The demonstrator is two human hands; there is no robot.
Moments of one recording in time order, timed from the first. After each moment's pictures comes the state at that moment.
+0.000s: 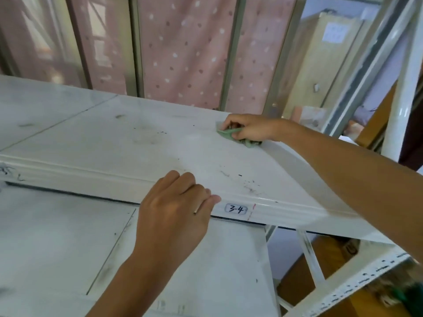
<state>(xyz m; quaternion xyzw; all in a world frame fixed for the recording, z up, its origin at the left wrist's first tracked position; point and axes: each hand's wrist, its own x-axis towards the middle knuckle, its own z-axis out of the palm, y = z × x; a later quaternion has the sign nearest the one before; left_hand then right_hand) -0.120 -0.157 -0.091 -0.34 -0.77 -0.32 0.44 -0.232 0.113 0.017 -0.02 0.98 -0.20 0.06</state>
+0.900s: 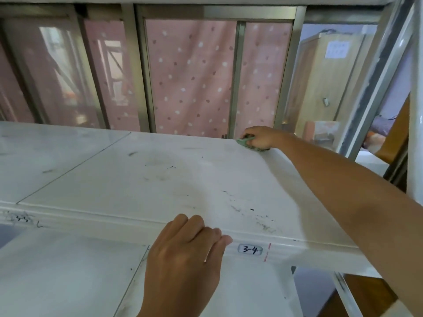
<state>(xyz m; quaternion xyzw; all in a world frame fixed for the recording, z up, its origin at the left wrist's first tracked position) -0.122 -0.154 -0.092 -0.34 -0.77 -0.31 0.45 -0.326 0.175 0.016 0.03 1.00 -0.08 -0.03</state>
